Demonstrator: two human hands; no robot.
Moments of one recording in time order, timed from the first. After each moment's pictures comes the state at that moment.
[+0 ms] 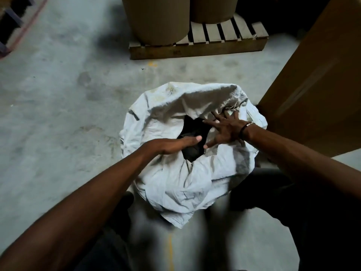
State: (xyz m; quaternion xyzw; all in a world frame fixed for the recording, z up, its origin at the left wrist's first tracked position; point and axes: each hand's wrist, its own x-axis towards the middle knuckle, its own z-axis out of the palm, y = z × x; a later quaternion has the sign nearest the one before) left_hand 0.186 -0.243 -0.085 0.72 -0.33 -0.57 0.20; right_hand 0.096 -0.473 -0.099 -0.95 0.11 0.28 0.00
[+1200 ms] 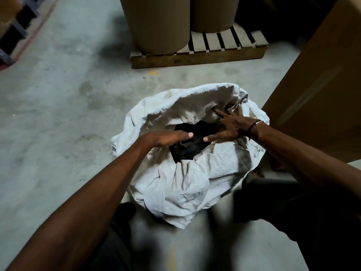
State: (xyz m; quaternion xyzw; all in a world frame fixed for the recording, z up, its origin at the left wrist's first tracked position) left_hand 0.251 -0.257 -0.077 0.75 -0.39 -0.50 0.18; right_hand 0.123 -0.504 -0.080 -0.96 0.07 0.27 0.03
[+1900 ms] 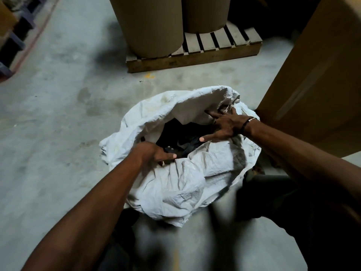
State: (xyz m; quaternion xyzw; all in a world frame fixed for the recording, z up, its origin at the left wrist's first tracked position) left_hand 0.250 -0.239 -0.104 0.81 -0.33 -0.46 -0.16; right_hand 0.115 -0.498 -0.062 -0.96 0.07 0.28 0.04
